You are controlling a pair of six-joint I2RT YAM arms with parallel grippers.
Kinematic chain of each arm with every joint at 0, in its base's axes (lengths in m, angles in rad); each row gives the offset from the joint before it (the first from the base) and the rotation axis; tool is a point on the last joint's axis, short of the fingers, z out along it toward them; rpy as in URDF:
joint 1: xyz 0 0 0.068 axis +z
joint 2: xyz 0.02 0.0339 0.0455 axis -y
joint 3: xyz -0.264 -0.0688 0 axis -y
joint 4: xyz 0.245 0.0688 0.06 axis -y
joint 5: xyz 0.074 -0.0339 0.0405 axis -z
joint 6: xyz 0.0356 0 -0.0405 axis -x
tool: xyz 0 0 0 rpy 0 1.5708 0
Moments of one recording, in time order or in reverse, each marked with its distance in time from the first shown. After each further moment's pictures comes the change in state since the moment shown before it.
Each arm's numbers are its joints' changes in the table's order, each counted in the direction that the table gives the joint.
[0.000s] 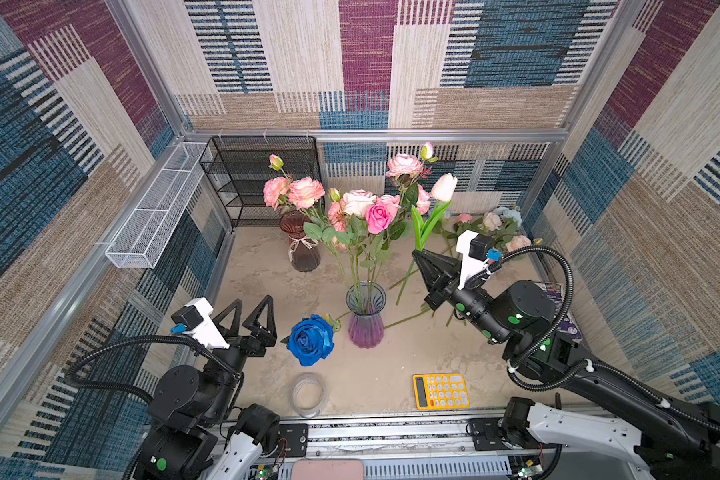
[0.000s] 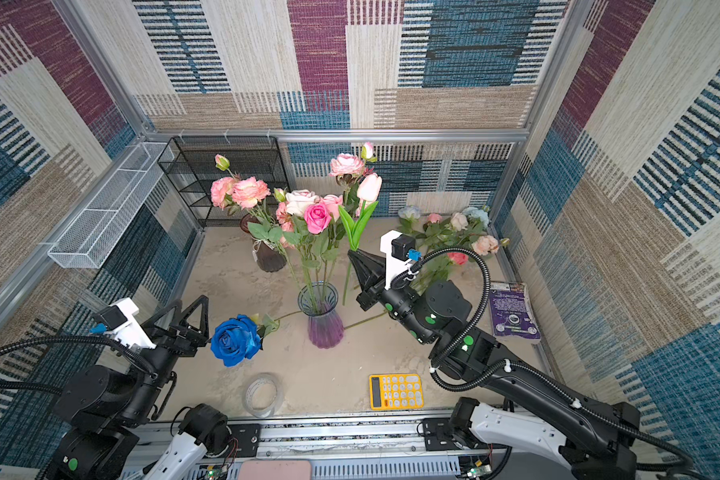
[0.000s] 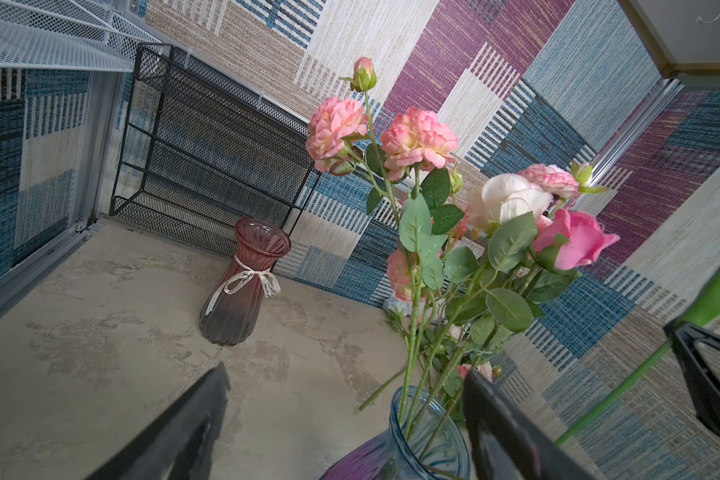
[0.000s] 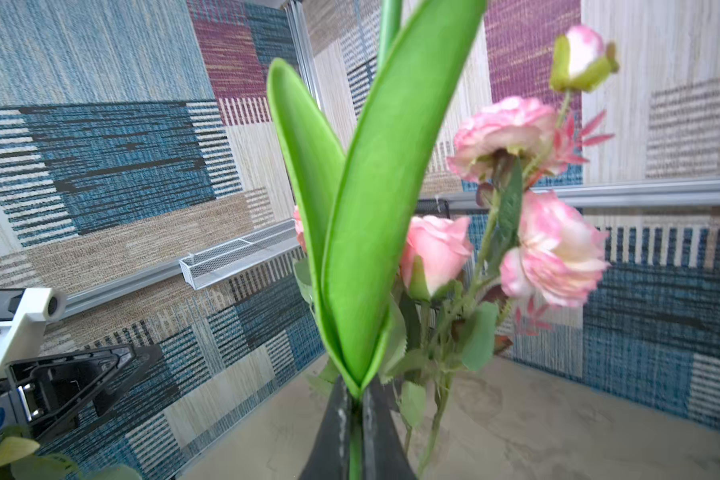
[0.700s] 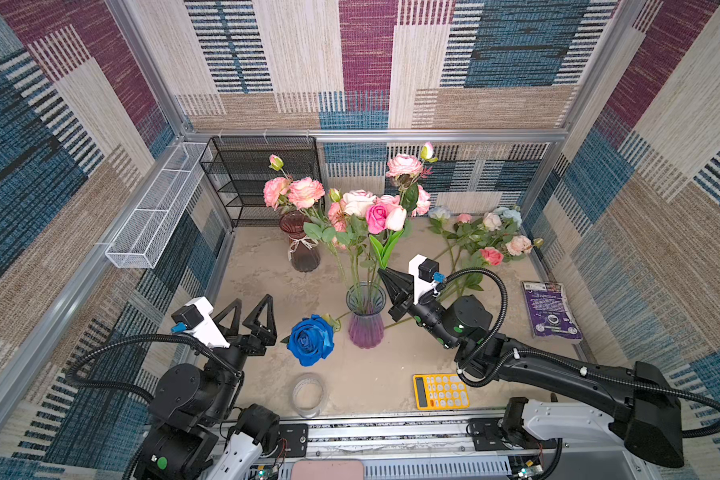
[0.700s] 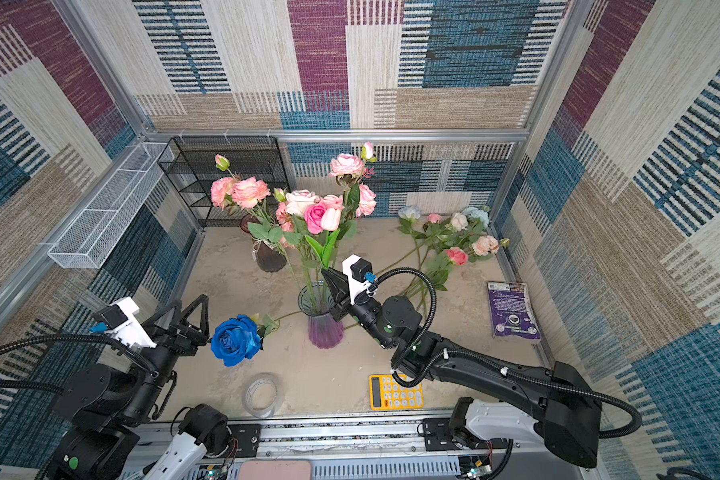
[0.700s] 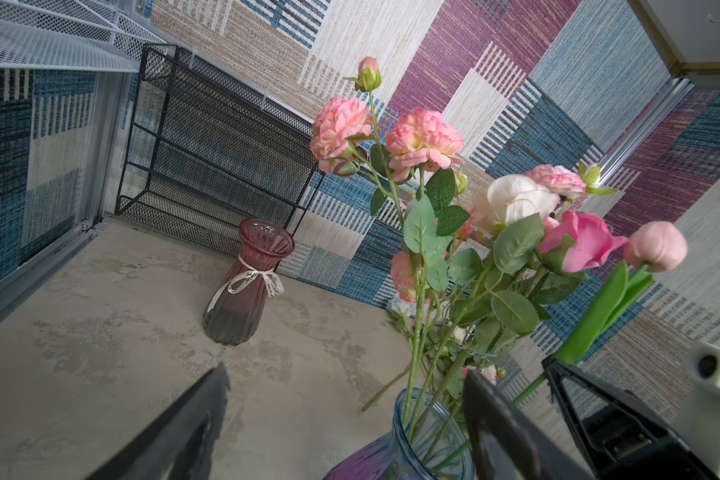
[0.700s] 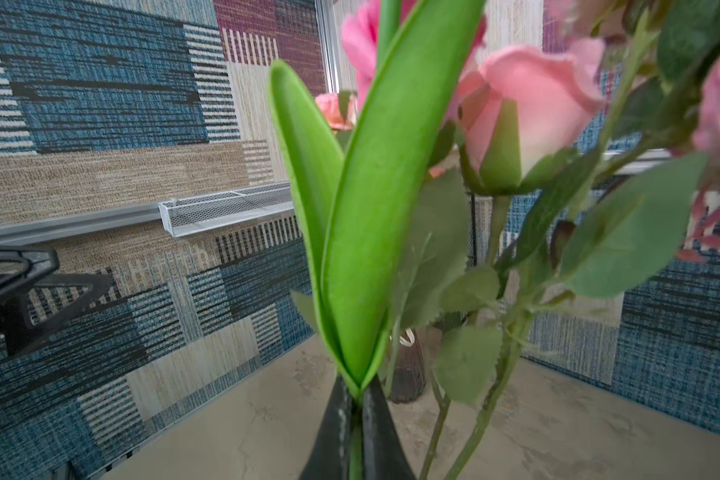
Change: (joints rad) left arm 0.000 -0.008 -0.002 0.000 -0.010 0.001; right arm 0.023 -0.204 -0.246 0.381 -0.001 0.038
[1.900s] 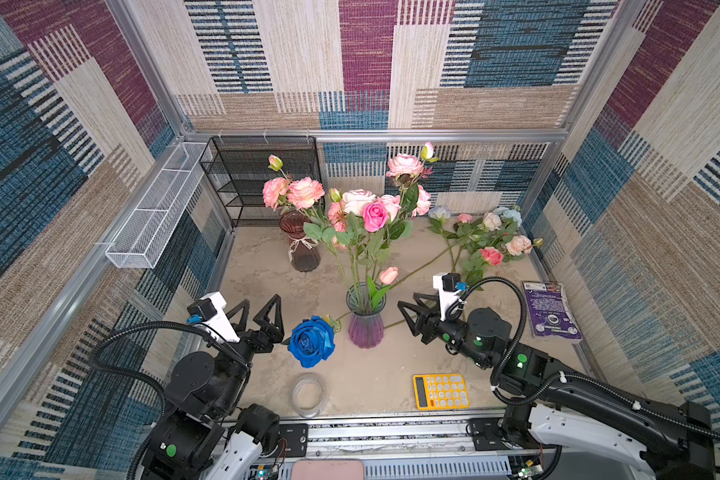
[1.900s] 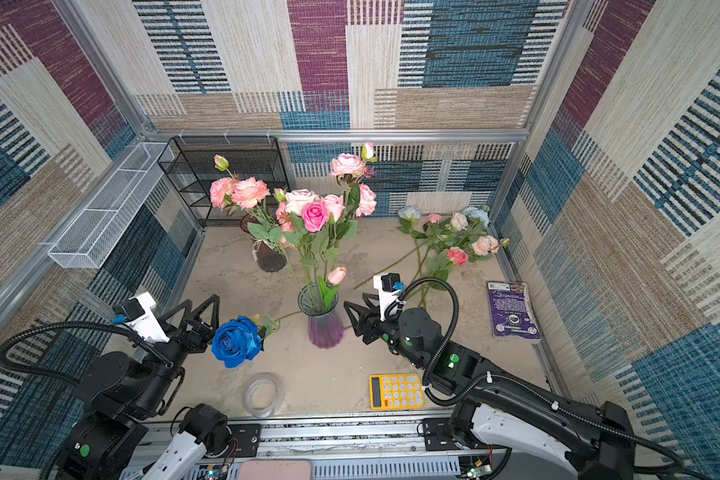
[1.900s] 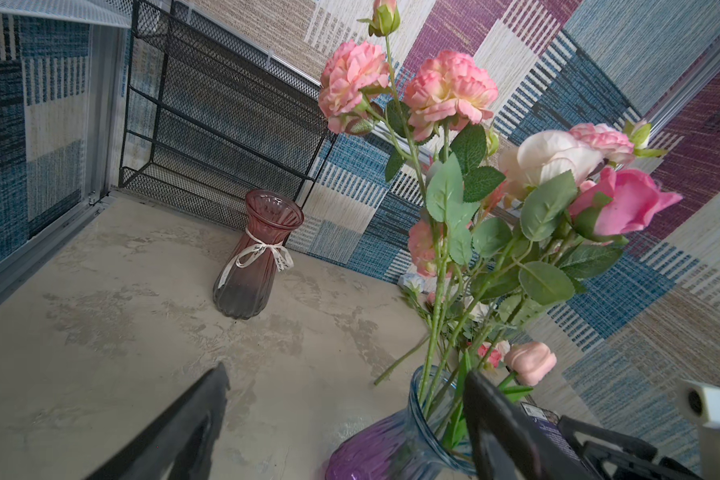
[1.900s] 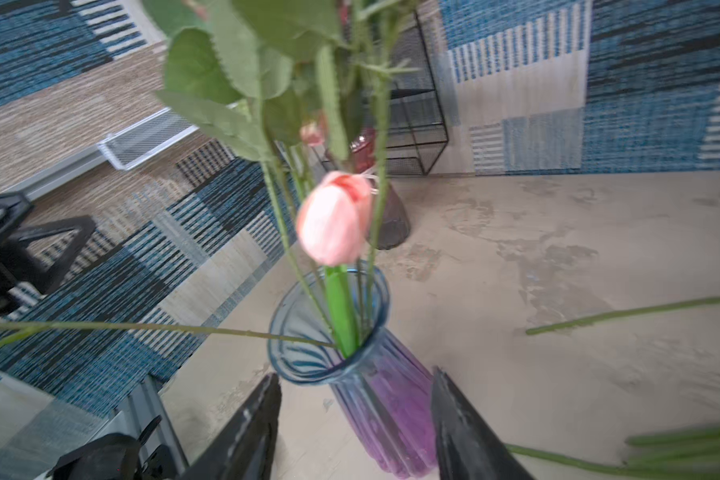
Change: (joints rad) left arm 0.000 -0.039 -0.026 -0.030 0.014 0.008; right arm -0.087 0.324 -0.105 -0.591 0.020 -0.392
